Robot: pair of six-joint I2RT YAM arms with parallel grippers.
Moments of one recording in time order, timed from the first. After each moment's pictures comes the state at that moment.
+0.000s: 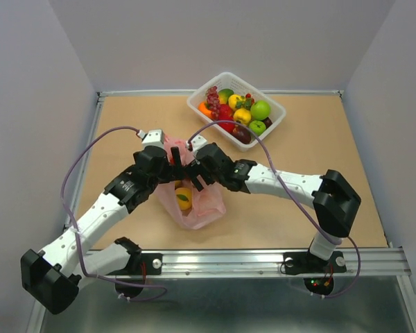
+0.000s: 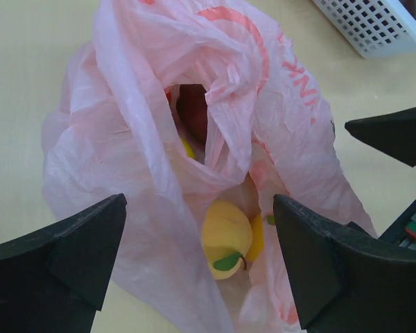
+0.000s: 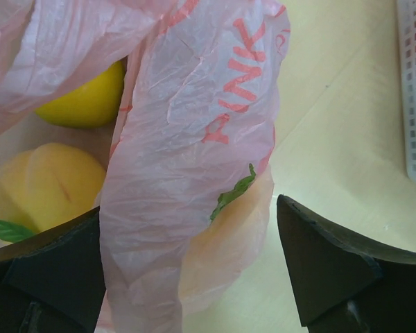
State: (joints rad) left arm -0.58 0.94 0.83 -0.52 -0.31 -0.51; right arm 0.99 1.72 1.27 -0.24 0.32 0.09
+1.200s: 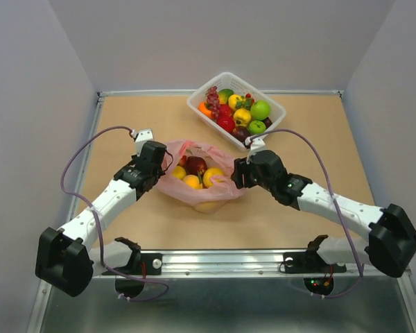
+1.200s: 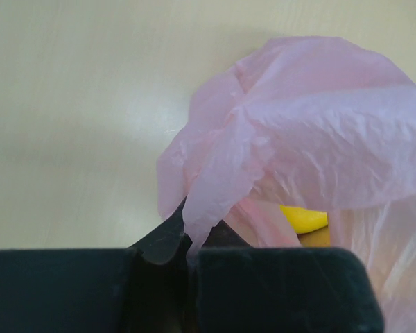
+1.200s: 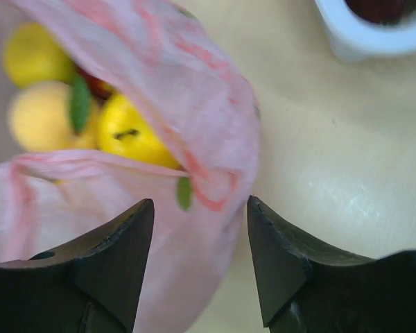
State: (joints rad) left arm -0.46 1.13 0.79 -0.49 -0.54 -0.53; right arm 0.75 1.28 0.73 -0.05 0.17 0.32
